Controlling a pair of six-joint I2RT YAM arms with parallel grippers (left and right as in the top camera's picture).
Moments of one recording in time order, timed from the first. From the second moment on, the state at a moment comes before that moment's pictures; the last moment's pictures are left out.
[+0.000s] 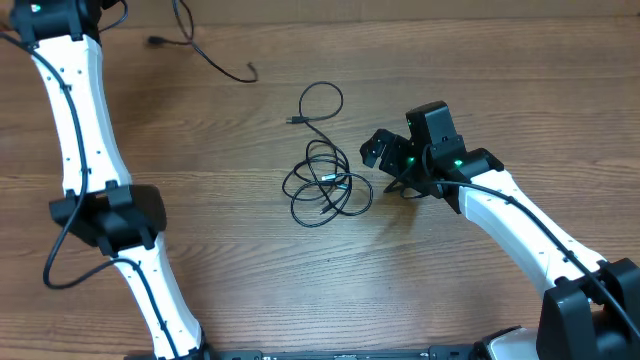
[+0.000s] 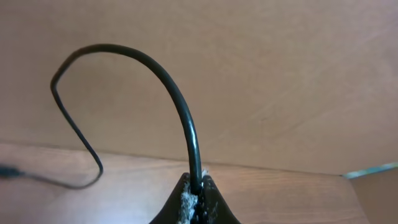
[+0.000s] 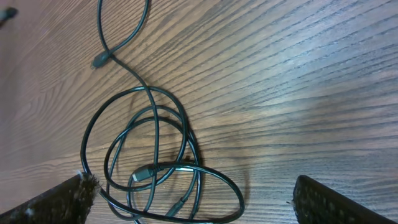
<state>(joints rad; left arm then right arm) 0.22 2.35 2.71 -0.81 0.58 -0.37 0.36 1.58 1.05 -0.46 -0.17 0.78</state>
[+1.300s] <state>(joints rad) 0.52 2.52 2.66 -1.03 0.33 -0.34 0.36 1.58 1.05 -0.46 -0.17 0.78</state>
